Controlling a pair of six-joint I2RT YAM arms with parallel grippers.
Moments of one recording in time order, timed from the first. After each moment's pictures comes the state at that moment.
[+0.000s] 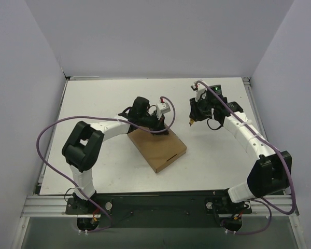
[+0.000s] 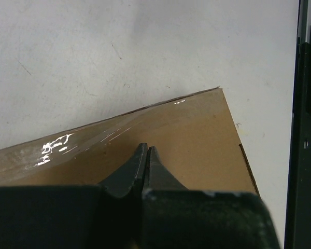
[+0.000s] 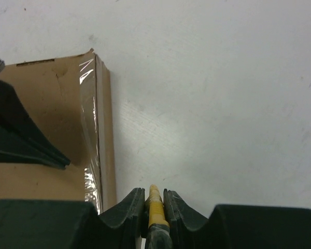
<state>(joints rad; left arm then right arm) -0.59 1.88 1.20 0.02 0.77 0.10 0.31 1.49 1.27 -0.57 -0.17 -0.12</state>
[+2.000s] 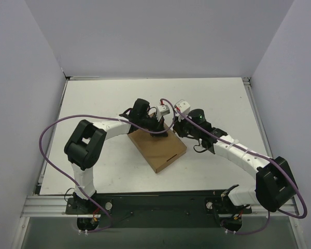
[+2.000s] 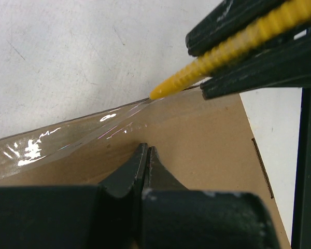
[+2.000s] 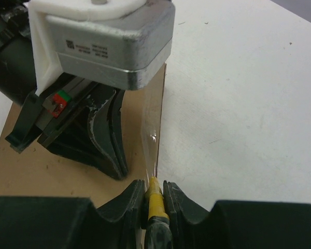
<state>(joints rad) -0.59 1.93 1.20 0.01 0.77 0.11 0.57 1.32 0.80 0.01 -0.06 -0.12</state>
